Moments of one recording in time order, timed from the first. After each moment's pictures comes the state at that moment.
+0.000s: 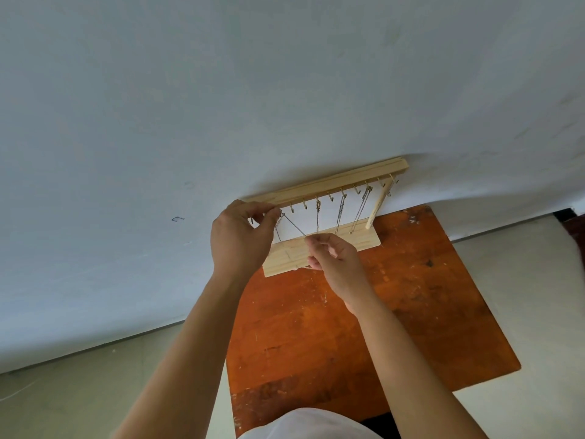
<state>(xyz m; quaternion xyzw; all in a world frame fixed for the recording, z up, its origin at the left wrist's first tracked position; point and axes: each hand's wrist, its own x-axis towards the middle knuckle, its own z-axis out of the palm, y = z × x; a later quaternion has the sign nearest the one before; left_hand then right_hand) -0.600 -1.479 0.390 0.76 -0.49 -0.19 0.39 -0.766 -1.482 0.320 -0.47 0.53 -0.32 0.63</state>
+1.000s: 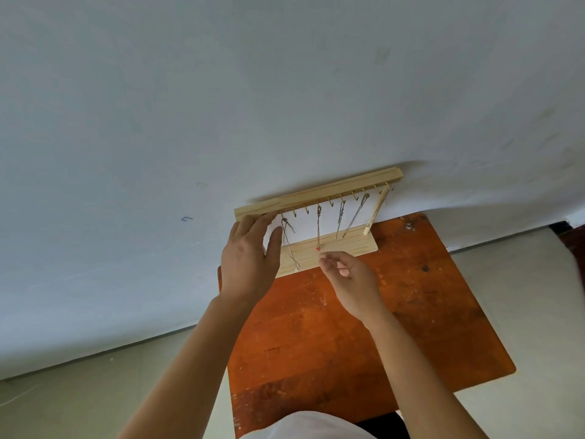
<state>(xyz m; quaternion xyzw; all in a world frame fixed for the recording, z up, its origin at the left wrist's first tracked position) -0.603 -1.448 0.367 0.71 -0.62 -0.05 0.33 -0.791 -1.458 0.321 -0.59 0.58 -0.23 0.52</state>
